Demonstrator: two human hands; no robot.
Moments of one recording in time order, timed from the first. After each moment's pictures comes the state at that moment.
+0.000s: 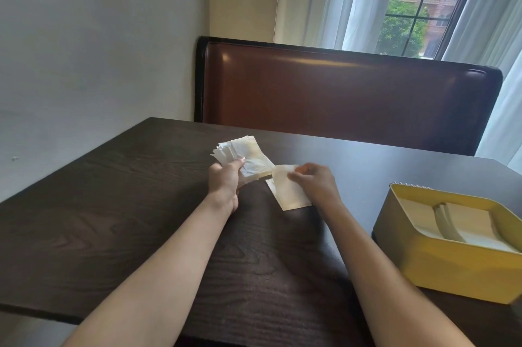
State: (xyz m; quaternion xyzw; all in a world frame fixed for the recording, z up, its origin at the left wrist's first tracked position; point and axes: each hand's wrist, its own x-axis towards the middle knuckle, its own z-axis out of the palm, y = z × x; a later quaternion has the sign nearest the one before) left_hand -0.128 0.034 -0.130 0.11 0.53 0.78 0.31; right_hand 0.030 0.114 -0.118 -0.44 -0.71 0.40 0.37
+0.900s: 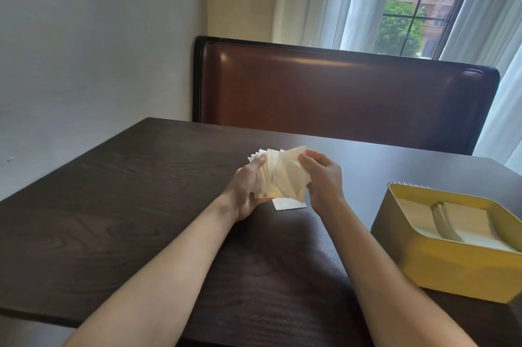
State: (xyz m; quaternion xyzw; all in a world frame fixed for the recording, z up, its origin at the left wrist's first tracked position) left_hand -0.096 0.025 -0.119 0.25 0.47 0.67 0.51; right_hand 0.030 0.104 -0.104 -0.33 -0.49 0.62 0.52
